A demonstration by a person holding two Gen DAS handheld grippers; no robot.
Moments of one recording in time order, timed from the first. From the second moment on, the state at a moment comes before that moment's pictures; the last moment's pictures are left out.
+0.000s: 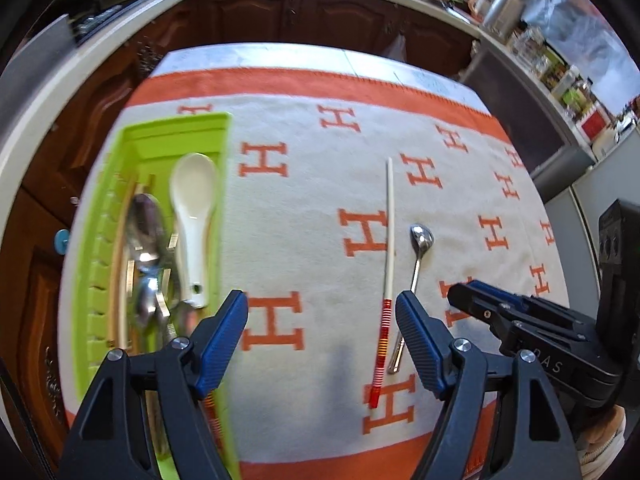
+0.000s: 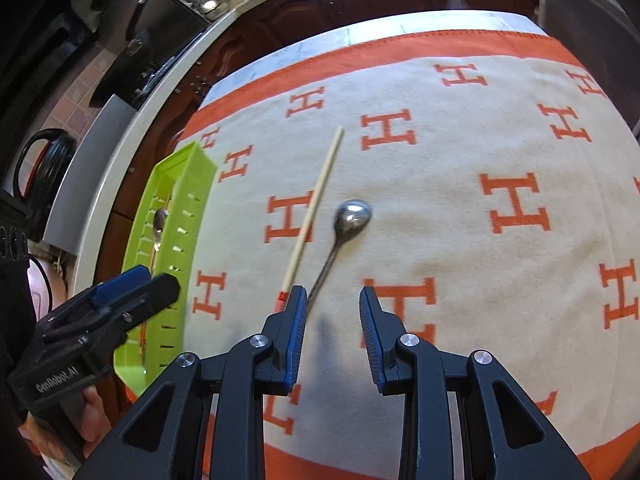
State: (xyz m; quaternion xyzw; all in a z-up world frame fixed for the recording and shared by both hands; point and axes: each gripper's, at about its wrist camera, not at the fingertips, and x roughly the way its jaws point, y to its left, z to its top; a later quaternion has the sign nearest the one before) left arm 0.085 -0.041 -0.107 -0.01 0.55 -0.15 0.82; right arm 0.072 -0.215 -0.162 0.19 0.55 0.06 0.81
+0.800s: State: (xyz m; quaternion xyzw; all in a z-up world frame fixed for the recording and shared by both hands) left arm 0.119 -0.134 -0.163 0.11 0.61 -0.16 0.77; right arm 0.068 -0.261 -0.186 0.25 0.54 0.06 0.80
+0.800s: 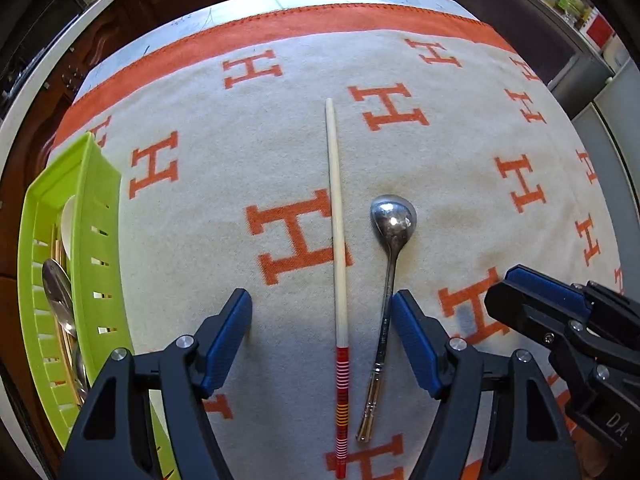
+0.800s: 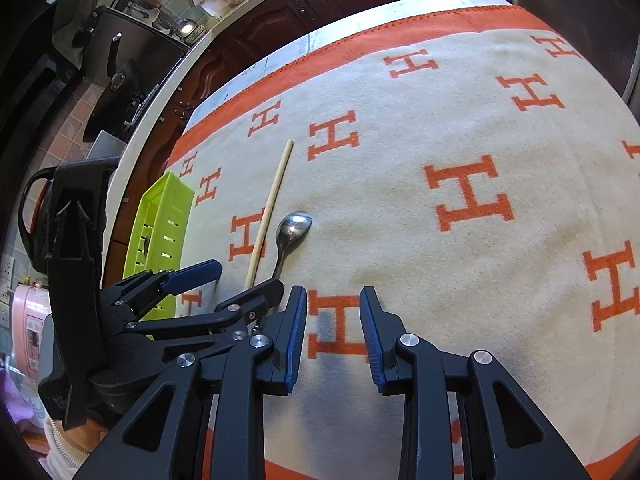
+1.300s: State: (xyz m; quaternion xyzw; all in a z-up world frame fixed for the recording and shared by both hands) left arm 0.126 -0.120 -0.160 0.08 0.61 -0.16 0.77; right arm 0.060 -0.278 -0.191 0.28 0.53 0.06 0.80
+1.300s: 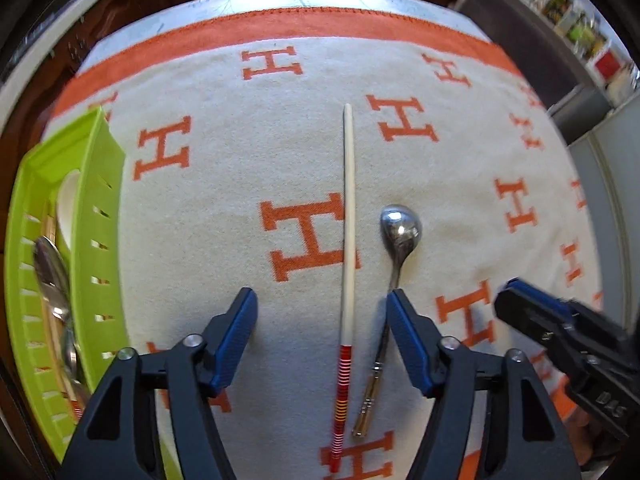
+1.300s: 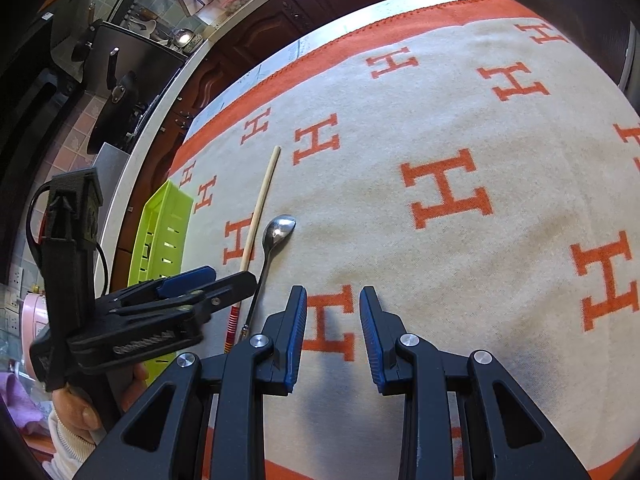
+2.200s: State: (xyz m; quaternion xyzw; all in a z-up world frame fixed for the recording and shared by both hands) left arm 0.106 -0.098 -0.139 0.05 0.57 -0.17 0.80; right arm 0.056 -0.262 -0.189 0.26 0.54 0.08 0.80
